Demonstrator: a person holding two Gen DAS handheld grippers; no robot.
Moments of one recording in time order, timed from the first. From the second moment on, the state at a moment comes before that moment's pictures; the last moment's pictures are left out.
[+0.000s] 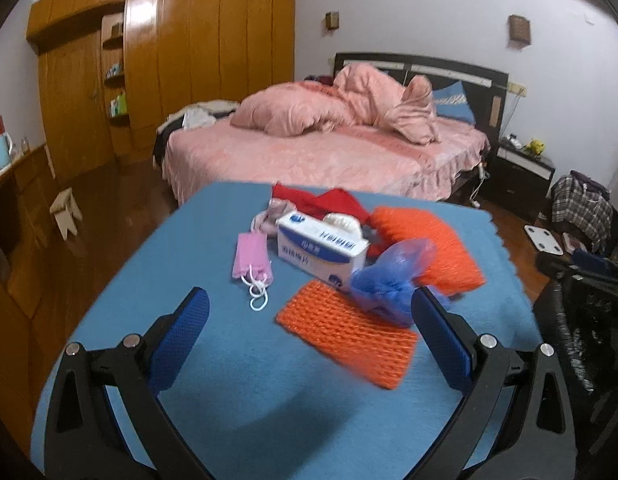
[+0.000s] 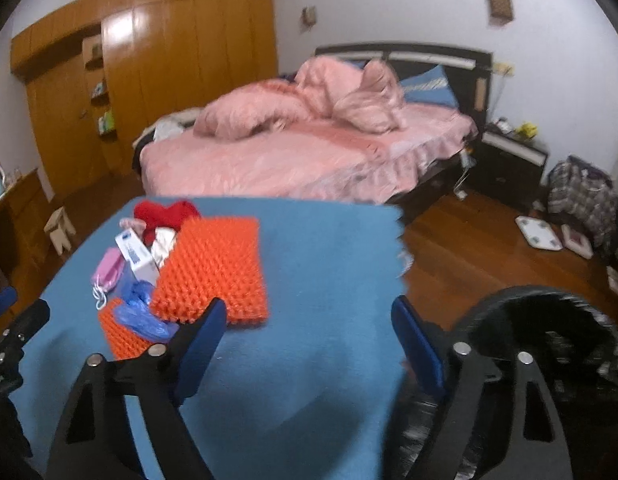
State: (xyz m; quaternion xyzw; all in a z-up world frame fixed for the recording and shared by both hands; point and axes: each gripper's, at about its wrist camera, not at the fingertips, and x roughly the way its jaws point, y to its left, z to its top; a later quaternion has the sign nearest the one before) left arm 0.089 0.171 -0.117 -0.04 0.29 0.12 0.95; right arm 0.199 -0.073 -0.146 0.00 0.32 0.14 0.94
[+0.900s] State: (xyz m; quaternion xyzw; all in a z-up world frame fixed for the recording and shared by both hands) left arm 0.173 0.182 -0.199 -0.07 0.41 0.10 0.90; right arm 0.249 -0.022 -0.208 -0.01 0.38 0.22 0.90
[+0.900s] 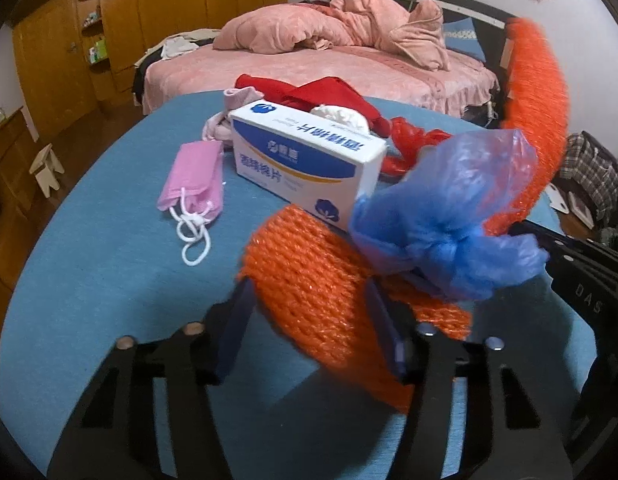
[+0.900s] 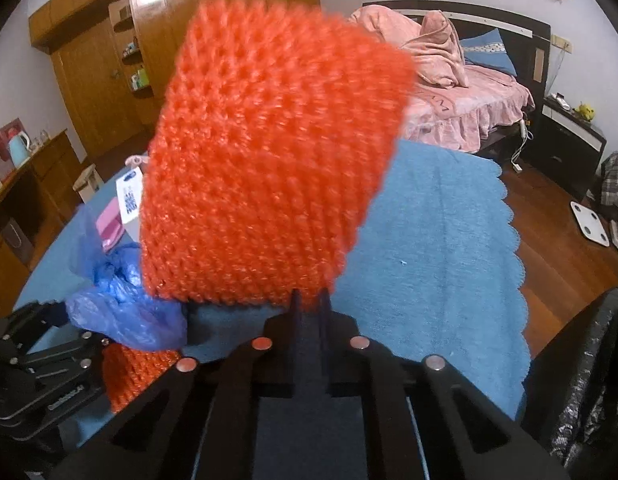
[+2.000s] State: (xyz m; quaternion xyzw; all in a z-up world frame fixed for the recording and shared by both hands) left arm 0.155 0.199 -0.194 -0.09 0.40 0.09 0.91; right arm 0.240 -0.007 -0.194 -0.04 0.37 0.23 0.90
